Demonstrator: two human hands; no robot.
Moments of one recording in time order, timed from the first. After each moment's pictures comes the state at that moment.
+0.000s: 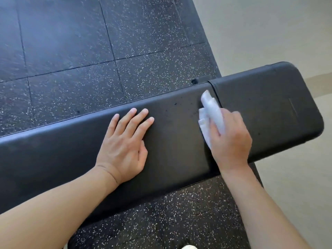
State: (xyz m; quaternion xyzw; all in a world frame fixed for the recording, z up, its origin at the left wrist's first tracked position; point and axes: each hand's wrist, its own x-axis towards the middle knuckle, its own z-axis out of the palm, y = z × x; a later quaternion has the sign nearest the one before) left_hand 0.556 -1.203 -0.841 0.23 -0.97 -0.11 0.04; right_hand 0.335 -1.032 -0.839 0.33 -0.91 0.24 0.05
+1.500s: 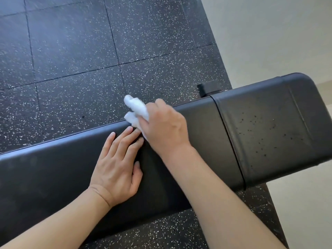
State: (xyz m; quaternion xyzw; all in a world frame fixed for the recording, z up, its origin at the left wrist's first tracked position) left_hand 0.554 -1.205 -0.841 0.24 -0.96 -0.15 0.07; right_hand 0.377 -1.183 -0.816 0.49 -0.84 0.18 -0.11
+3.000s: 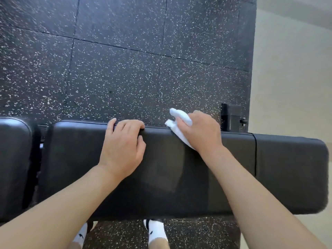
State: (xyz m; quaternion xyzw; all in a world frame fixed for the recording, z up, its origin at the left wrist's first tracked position) left_hand 0.624 -1.286 -0.819 0.49 -0.84 -0.24 0.04; right_hand 0.385 -1.254 -0.820 0.53 -0.83 0.02 -0.18
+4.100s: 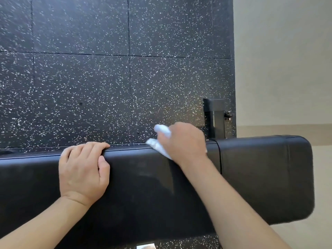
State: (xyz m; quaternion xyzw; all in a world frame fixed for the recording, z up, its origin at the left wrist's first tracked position) left_hand 0.562 -1.271 -0.839 0.52 -0.85 -0.11 0.01; right_hand 0.291 -1.238 -0.831 0.58 -0.78 -0.06 -0.23
